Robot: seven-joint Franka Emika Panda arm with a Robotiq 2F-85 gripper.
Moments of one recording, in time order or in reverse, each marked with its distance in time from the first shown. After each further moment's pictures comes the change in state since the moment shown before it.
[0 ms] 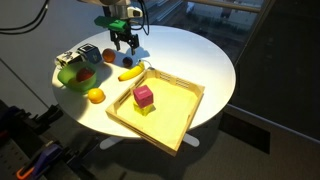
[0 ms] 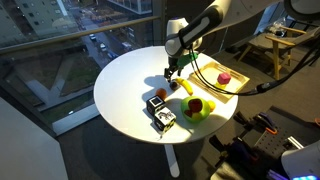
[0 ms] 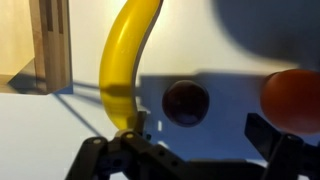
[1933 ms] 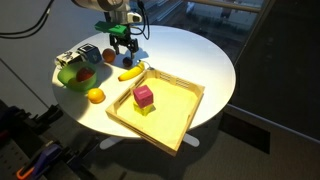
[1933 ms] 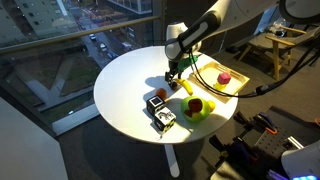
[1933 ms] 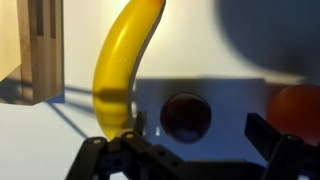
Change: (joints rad) arm 0.001 0.028 0.003 -0.001 -0.008 0.003 -0.022
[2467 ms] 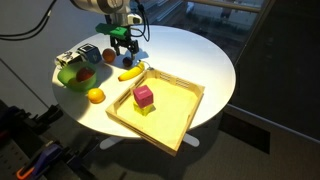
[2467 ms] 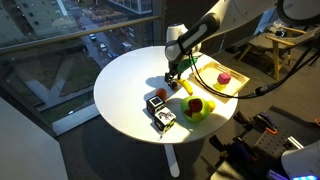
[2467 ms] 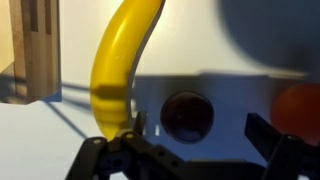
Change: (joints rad) arm 0.000 0.014 0.000 0.000 0.000 0.029 0.000
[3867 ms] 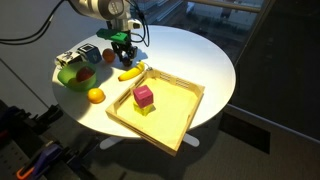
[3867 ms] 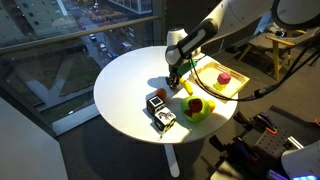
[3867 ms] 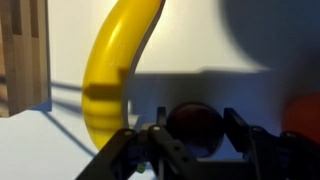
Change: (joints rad) arm 0.000 0.033 0.000 0.001 0.000 0.026 0.000
